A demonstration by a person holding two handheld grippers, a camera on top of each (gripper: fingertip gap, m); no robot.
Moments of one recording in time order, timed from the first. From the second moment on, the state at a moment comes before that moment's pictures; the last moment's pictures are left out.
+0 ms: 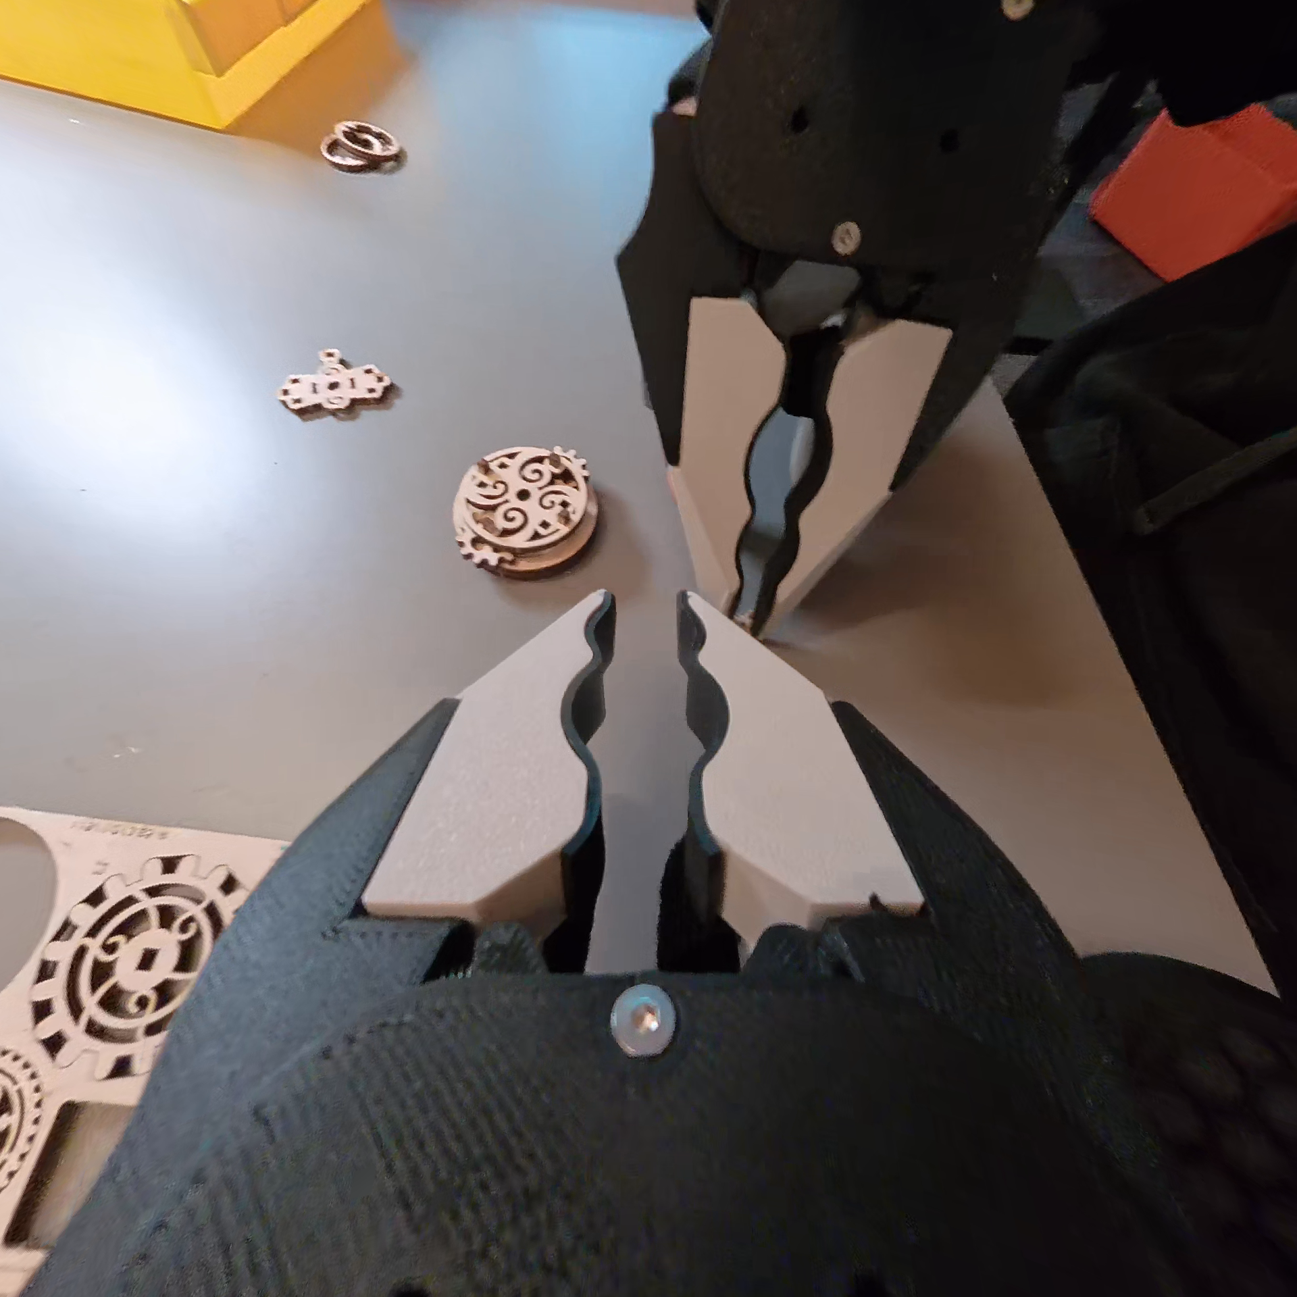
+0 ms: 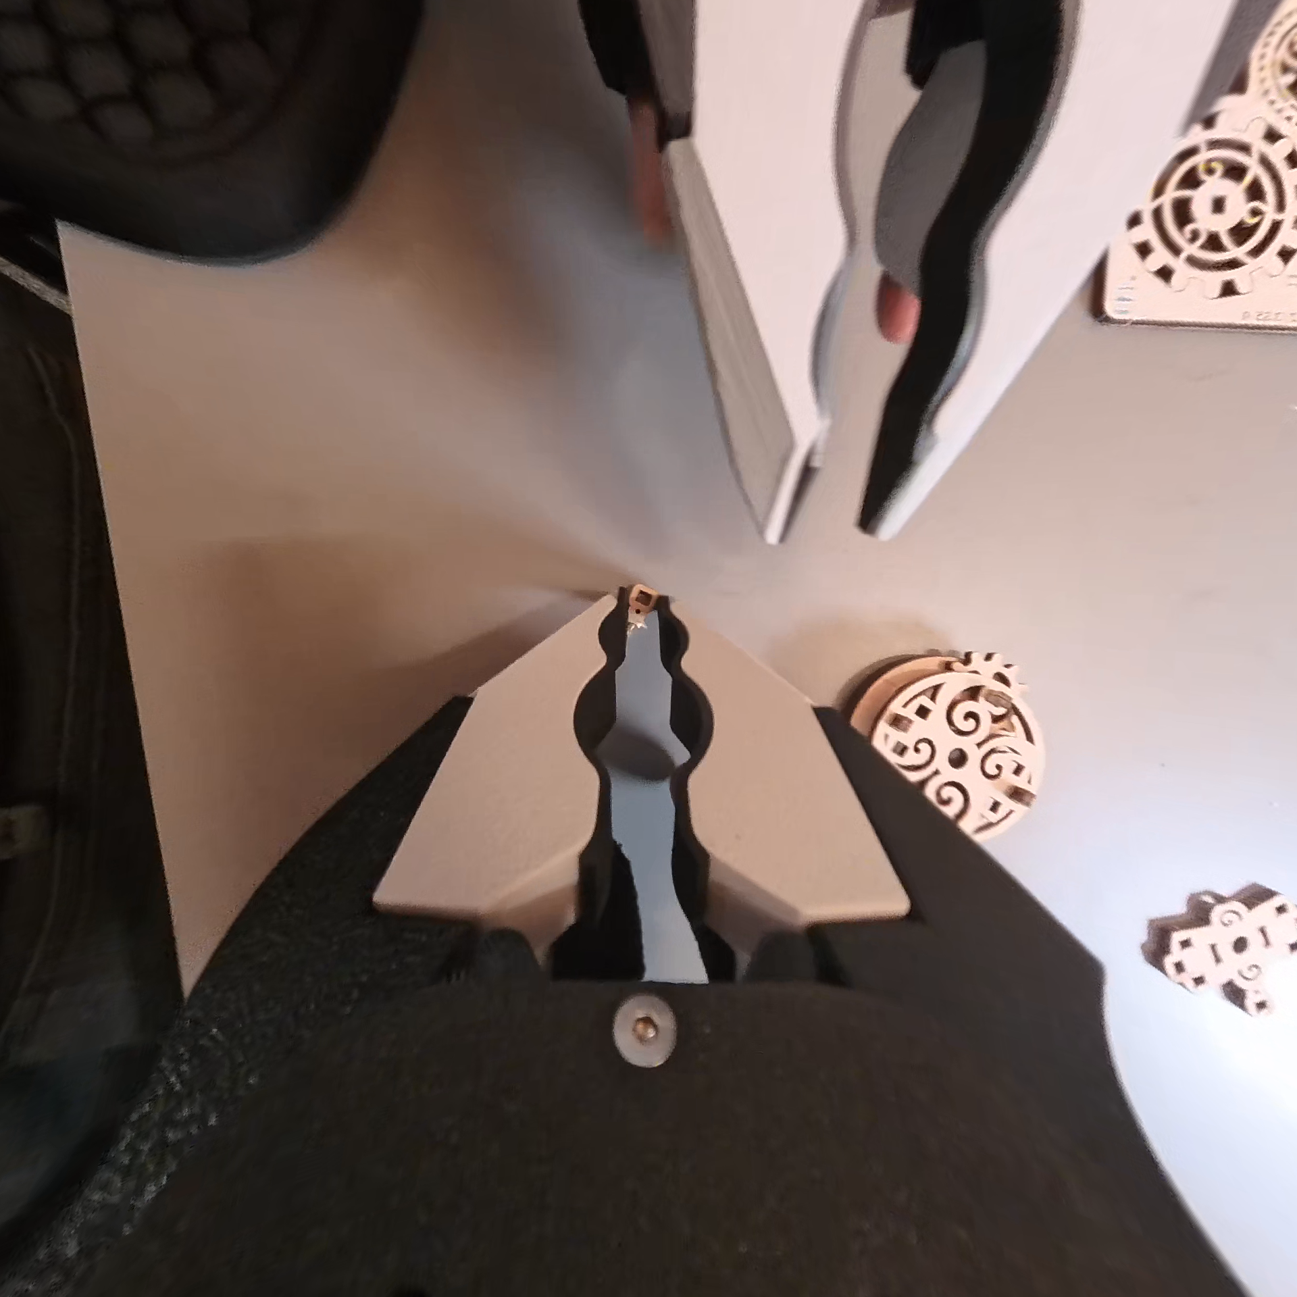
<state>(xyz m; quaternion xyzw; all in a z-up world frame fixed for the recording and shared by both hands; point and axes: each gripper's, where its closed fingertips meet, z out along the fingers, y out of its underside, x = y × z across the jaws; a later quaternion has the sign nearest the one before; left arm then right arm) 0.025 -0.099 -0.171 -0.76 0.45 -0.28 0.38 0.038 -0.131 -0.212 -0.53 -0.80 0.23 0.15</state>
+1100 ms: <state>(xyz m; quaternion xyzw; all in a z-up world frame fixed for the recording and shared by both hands) 0.056 -0.111 -0.133 -0.69 0.41 -0.44 0.41 0.045 -0.114 -0.137 -0.37 -0.82 0.24 0.37</state>
